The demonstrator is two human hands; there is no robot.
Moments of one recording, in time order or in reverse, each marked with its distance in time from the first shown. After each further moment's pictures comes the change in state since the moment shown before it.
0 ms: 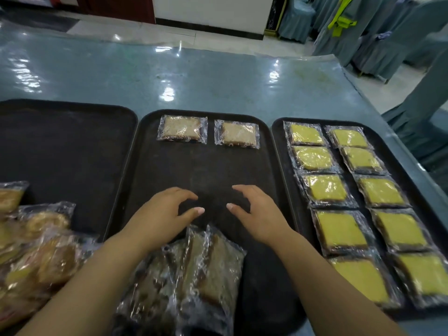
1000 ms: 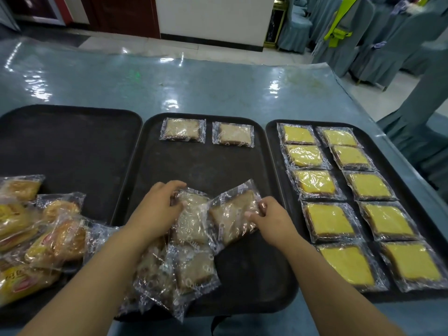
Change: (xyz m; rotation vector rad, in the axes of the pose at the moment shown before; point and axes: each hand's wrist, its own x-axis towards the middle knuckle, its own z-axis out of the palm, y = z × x) left_hand -0.022 -0.004 0.018 -0.152 0.149 -0.156; right_hand -0.049 0.025 -0.010 0.242 0.033 0.396
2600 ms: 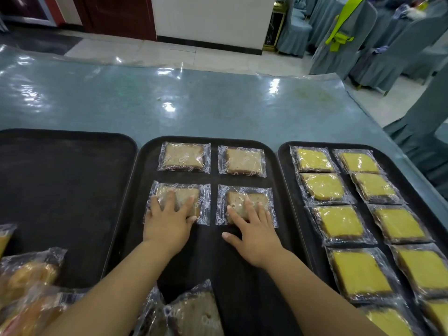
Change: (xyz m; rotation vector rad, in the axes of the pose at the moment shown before) left_hand 0.120 -0.029 0.026 0.631 -0.154 -0.084; right_hand 0.106 -0.037 0.046 -0.766 -0.196 -0.238
